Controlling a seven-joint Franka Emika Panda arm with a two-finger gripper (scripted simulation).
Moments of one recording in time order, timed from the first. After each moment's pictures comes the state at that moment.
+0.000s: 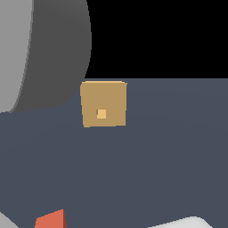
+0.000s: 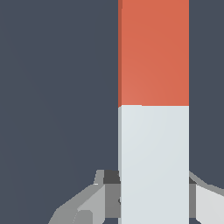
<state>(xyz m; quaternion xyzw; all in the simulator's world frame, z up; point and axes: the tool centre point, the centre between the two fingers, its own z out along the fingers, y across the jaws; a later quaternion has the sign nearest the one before) -0.034 -0.329 0.015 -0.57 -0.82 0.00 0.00</state>
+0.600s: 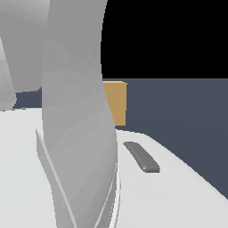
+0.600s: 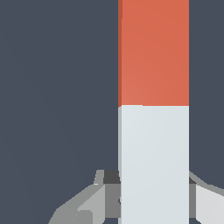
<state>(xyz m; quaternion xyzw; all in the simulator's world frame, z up) -0.043 -0.273 0.022 -0.59 -0.81 0.00 0.00</state>
